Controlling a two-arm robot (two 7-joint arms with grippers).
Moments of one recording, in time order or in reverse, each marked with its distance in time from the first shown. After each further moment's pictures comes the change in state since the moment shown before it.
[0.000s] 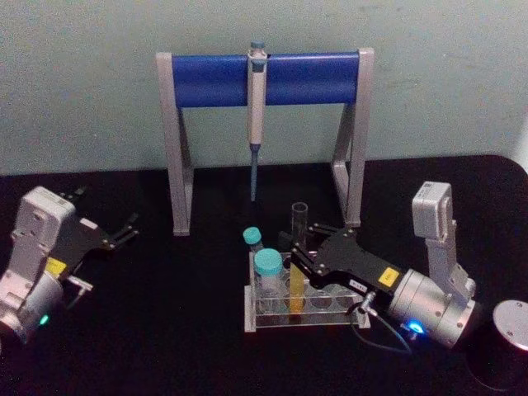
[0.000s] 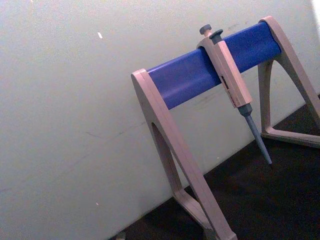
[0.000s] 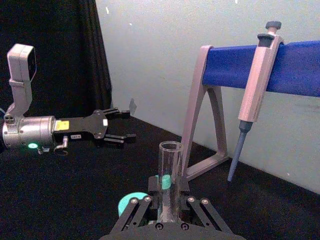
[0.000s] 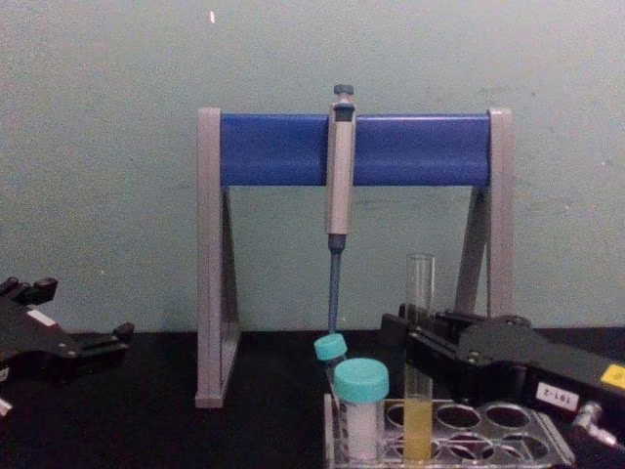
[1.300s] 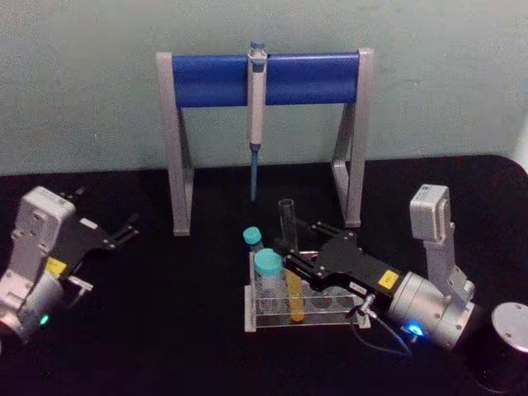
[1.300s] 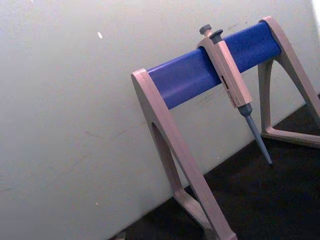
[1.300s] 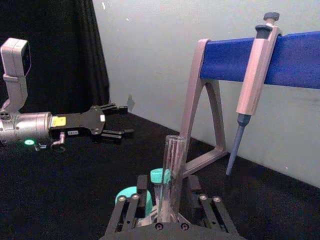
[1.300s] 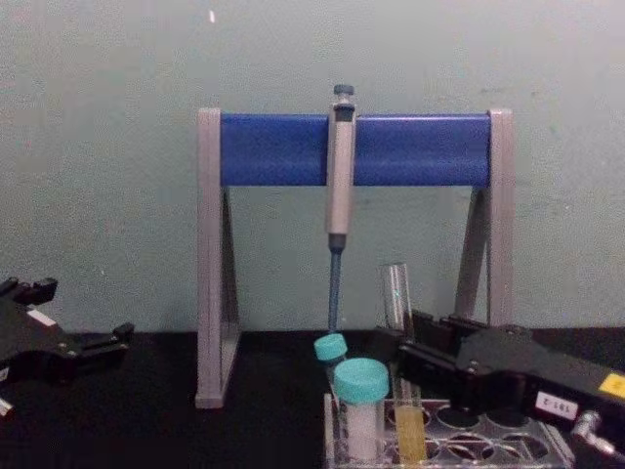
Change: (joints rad) left arm 0.000 0.000 0.000 0.000 0.000 0.000 0.000; right arm -0.002 -0.005 0.001 0.011 -0.006 0.006 -0.006
